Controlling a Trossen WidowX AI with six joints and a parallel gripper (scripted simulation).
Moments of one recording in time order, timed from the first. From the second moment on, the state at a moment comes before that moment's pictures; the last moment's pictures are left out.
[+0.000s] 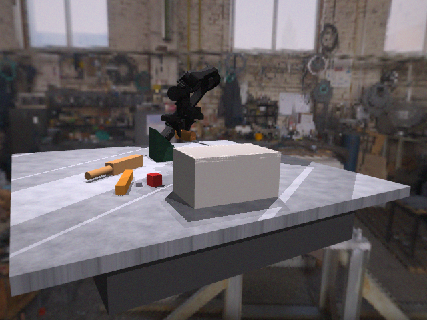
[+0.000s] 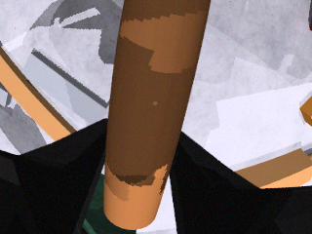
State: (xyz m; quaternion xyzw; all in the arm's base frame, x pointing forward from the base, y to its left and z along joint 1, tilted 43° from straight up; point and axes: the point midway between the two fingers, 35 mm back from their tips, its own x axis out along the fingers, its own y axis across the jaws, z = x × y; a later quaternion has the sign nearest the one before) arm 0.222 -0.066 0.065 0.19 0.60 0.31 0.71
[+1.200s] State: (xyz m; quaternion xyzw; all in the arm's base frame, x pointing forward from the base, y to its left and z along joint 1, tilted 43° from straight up) arm 0.228 -0.072 0.004 0.20 0.61 0.30 0.71
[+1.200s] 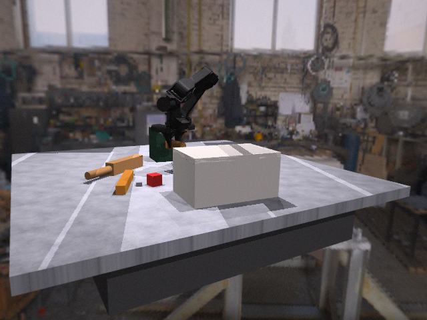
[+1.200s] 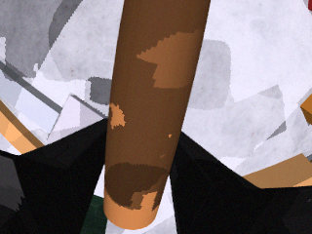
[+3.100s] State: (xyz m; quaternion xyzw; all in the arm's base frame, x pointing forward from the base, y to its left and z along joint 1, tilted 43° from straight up) arm 0.231 -0.076 -0.077 0.20 0.61 0.30 0.71
